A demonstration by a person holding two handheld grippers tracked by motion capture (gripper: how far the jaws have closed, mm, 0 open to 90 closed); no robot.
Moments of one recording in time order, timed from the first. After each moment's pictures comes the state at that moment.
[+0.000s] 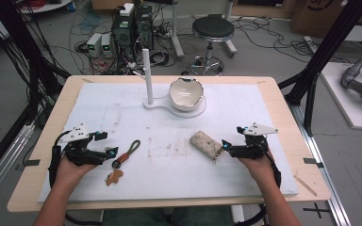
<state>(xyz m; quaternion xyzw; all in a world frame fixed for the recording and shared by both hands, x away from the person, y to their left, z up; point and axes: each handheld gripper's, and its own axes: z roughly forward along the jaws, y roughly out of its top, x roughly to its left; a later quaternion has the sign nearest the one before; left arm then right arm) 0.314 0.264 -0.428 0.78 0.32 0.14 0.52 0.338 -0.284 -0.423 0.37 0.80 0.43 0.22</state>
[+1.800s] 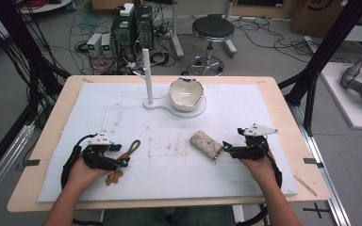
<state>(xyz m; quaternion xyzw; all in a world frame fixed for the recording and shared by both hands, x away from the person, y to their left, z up) 0.321 0.226 -0.452 0.85 0.32 0.09 0.42 0.338 -0.287 -0.426 0.37 0.80 0.41 0.22</state>
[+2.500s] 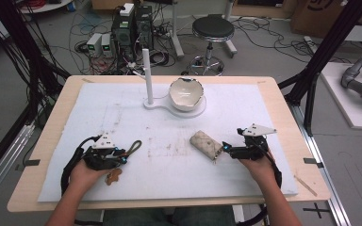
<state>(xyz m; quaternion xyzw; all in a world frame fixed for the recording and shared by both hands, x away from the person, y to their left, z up) 0.311 0.217 -0.445 0.86 0.31 0.13 0.39 0.338 -0.286 -0.426 0.37 0.81 0.41 0.22</state>
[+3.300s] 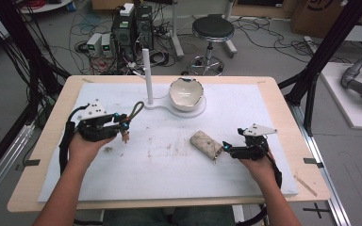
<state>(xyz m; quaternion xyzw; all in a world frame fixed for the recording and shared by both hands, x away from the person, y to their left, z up) 0.345 0.209 -0.343 0.79 0.29 0.21 0.50 0.338 -0.287 -0.426 0.37 0.80 0.41 0.22</state>
